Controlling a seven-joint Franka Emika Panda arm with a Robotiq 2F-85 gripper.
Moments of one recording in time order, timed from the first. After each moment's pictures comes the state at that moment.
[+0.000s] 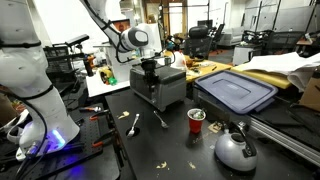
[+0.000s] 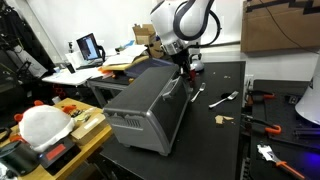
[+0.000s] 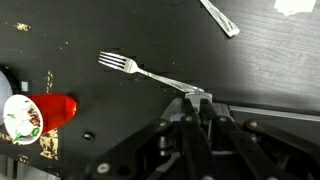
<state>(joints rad) 0.04 0.13 0.01 -2.37 -0.39 2.32 0.15</state>
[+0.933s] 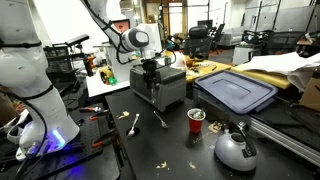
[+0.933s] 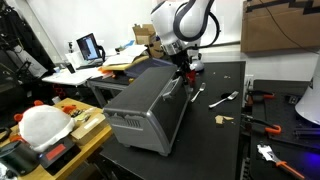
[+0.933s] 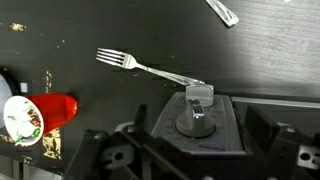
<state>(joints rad) 0.04 0.14 0.01 -2.37 -0.39 2.36 0.19</state>
